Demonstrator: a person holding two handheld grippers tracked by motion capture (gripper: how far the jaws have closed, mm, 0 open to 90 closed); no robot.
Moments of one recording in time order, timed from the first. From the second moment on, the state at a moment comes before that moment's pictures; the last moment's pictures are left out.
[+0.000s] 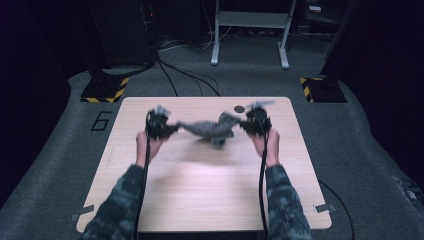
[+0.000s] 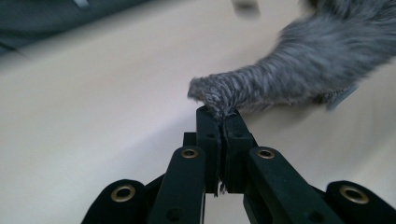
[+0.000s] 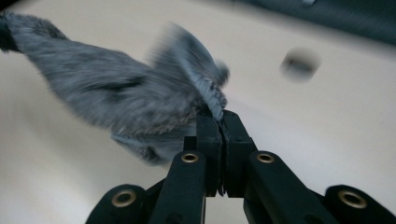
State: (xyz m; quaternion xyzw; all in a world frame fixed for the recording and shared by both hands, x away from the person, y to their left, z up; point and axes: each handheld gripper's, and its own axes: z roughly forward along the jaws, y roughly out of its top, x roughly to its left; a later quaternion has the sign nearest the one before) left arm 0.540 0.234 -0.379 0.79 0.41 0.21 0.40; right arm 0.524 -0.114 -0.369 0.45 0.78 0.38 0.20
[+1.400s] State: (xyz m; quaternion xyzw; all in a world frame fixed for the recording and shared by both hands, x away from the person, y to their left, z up) left arm 0.391 0.277 -0.488 0.82 0.41 0.12 0.38; right arm 0.373 -0.158 -0.478 0.49 0.79 0.37 0.11
